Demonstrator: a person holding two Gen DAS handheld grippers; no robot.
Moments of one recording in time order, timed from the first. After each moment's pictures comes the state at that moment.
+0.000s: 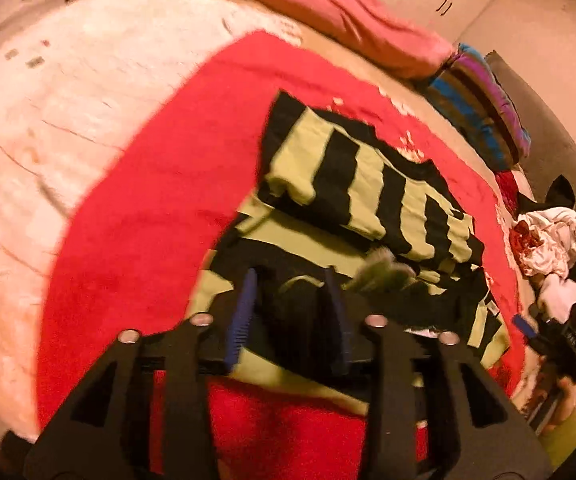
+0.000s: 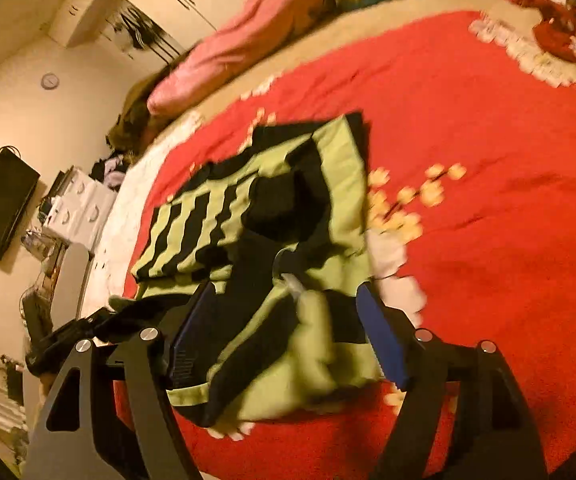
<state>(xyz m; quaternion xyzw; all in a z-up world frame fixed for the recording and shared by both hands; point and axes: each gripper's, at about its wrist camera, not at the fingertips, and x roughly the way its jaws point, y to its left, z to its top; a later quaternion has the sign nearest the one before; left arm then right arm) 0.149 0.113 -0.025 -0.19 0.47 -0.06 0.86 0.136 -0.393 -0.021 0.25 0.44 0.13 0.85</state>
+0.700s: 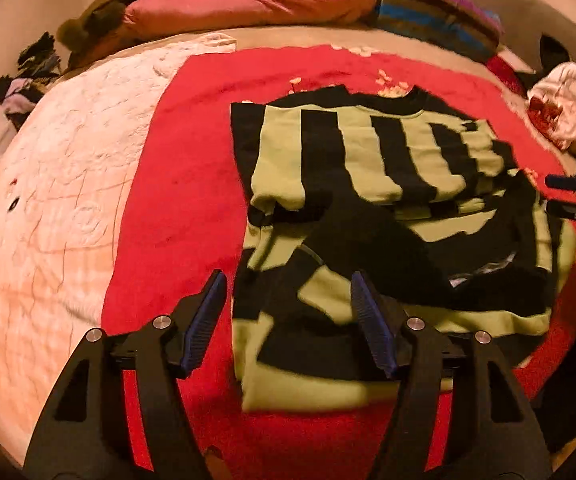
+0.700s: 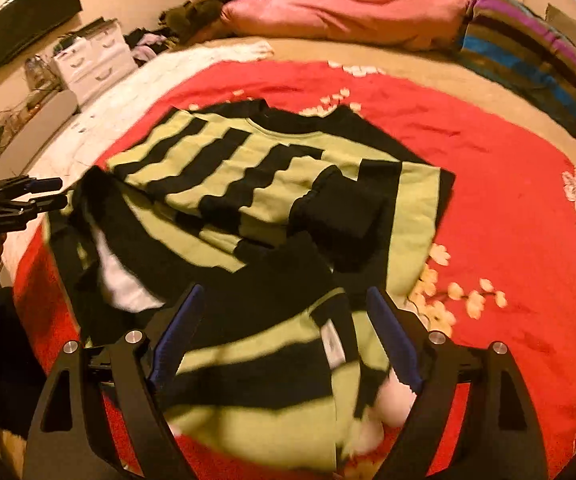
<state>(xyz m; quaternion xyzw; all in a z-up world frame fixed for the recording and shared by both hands) 0.187 0.071 -0.036 0.06 0.48 -0.11 0.87 0.194 -0.287 -0.038 -0.04 0.48 0.21 0.85</state>
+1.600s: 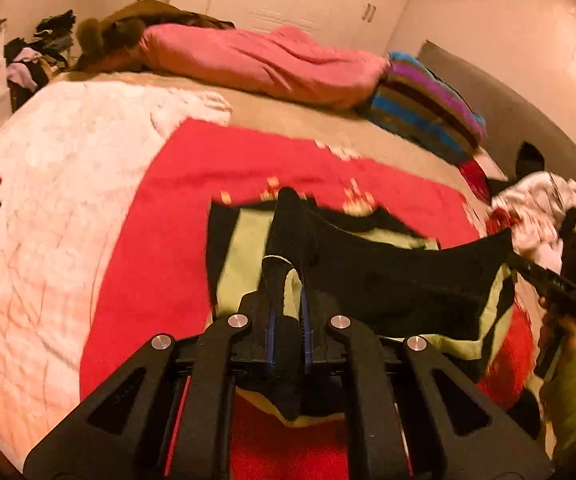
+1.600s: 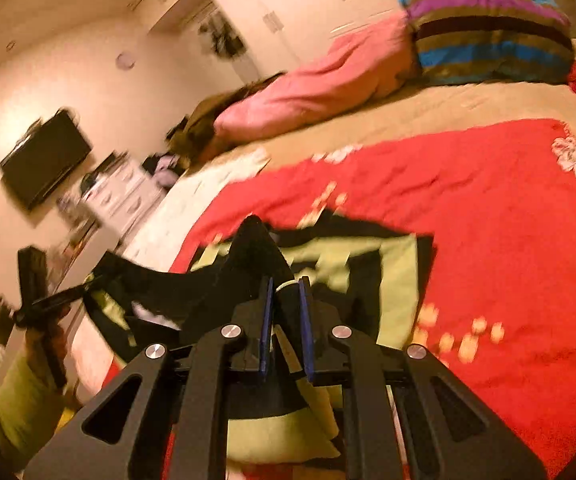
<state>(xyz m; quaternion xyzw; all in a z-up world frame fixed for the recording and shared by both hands) 0.211 0.085 0.051 -0.10 0.39 -0.13 0.91 0.217 -0.373 0.031 0.19 0.34 0.22 0.89</state>
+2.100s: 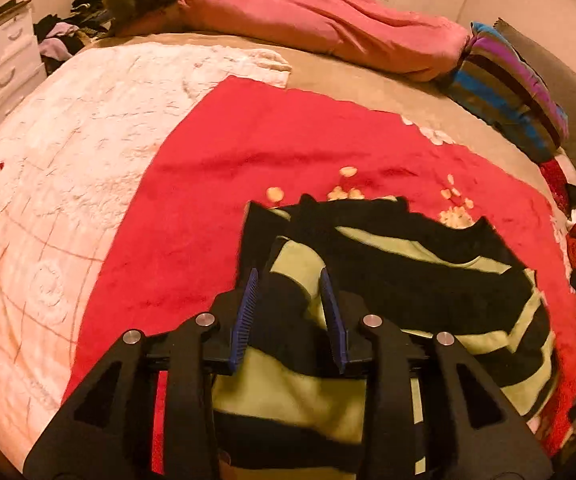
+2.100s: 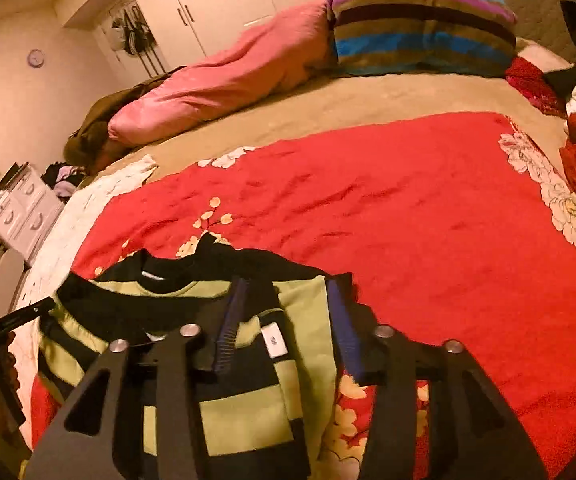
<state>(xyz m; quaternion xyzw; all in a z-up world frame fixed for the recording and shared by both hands) 0.314 0.070 -0.021 -0.08 0.45 -0.02 0.89 0.283 -0.367 -0.014 0.13 0.38 0.08 0.91</state>
